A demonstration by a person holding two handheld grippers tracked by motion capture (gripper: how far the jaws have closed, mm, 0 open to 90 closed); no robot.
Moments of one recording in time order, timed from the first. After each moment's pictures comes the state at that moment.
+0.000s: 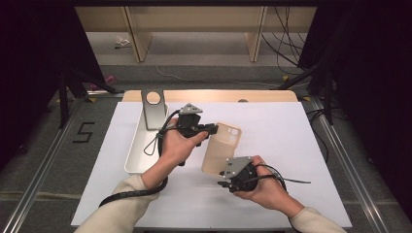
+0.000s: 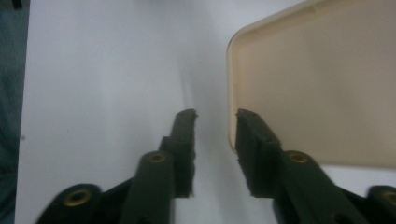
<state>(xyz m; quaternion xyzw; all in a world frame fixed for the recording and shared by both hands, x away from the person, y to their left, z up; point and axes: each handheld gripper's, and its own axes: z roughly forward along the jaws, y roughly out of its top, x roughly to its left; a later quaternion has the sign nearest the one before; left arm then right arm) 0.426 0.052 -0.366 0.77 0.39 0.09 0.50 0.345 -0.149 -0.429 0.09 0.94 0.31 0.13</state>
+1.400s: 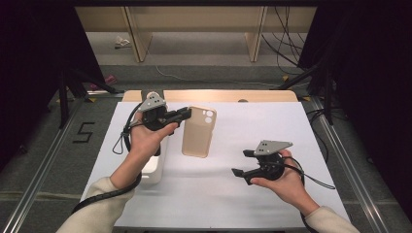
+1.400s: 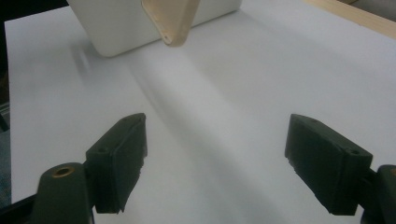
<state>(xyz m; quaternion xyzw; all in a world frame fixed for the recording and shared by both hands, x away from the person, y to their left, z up) 0.423 0.126 -0.340 0.71 0.36 0.16 0.58 0.366 -0.212 -0.425 0.27 0.85 0.44 0.11</state>
